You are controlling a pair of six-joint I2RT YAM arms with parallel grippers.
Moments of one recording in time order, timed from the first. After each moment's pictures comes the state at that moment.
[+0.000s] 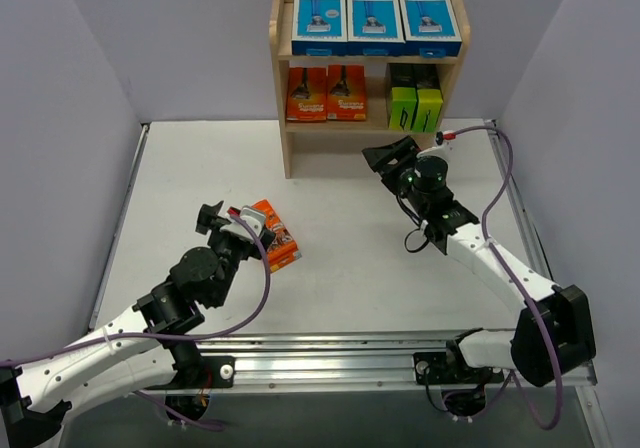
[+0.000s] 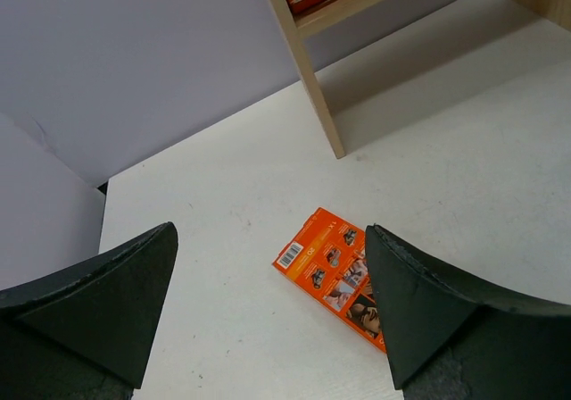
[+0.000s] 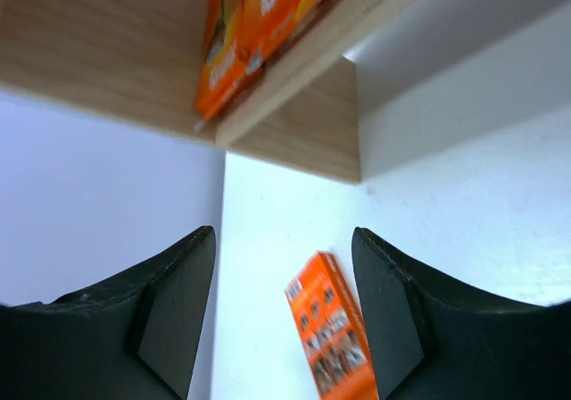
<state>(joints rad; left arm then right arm) -1.01 0.70 0.65 0.06 -0.75 0.35 0.40 1.31 0.90 0.24 0.10 1.06</state>
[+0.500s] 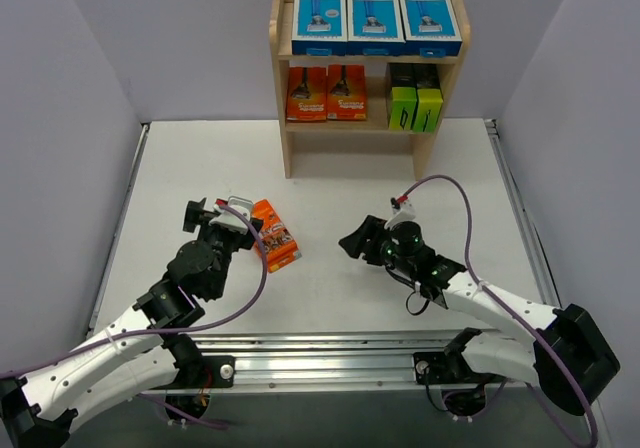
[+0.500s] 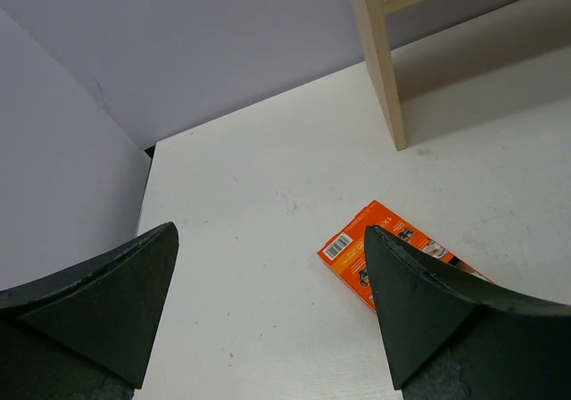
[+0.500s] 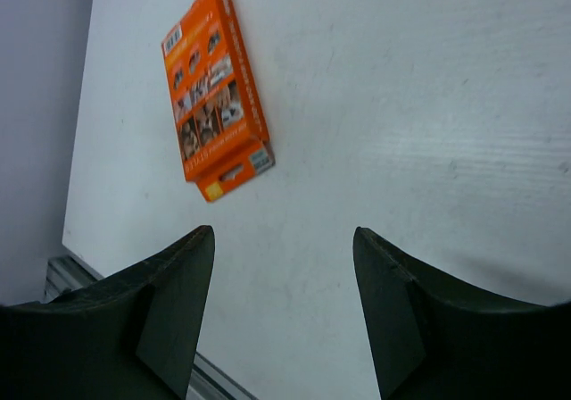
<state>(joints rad) -0.89 0.70 0.62 0.09 -0.78 0.35 0.63 1.10 0.47 0.19 0.00 0.82</state>
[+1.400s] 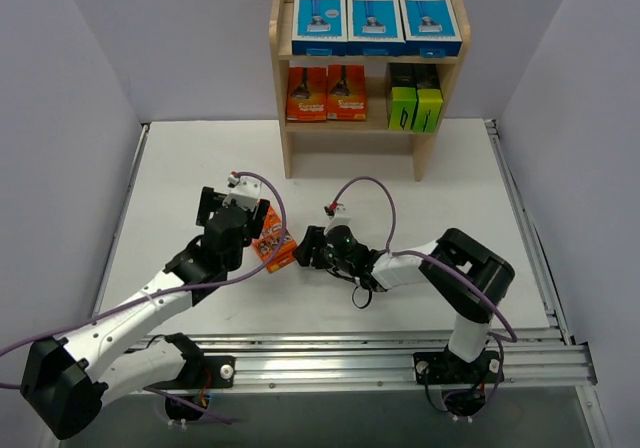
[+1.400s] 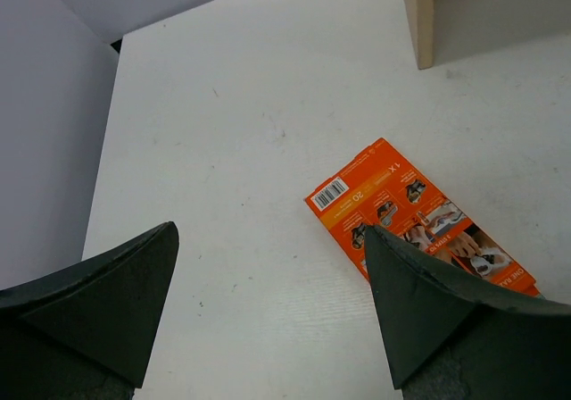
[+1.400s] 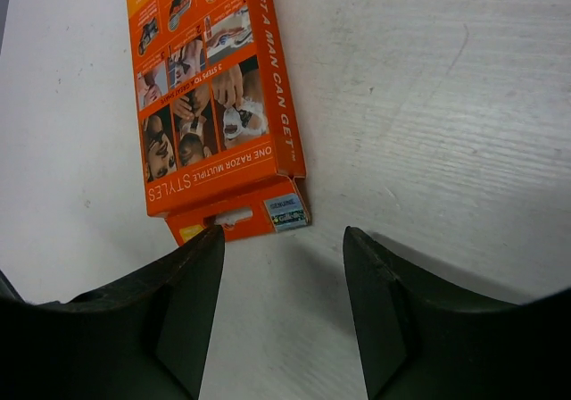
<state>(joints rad) -0.73 0.98 0.69 -0.01 -0.73 0.13 0.87 1.73 0.67 0.54 0.11 0.77</state>
